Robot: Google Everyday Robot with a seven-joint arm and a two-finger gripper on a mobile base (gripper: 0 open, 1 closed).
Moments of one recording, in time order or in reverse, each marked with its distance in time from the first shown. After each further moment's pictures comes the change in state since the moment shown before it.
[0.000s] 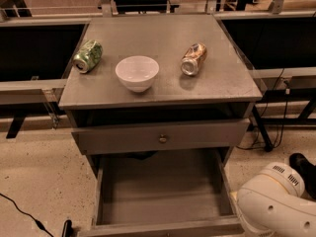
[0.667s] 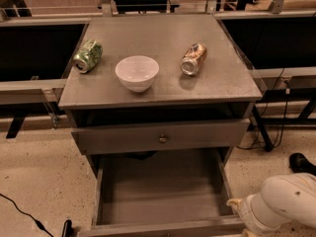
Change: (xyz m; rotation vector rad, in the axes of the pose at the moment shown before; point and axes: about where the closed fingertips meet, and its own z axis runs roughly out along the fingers) arm -0.012 -0.014 0.041 0.029 -0.309 0.081
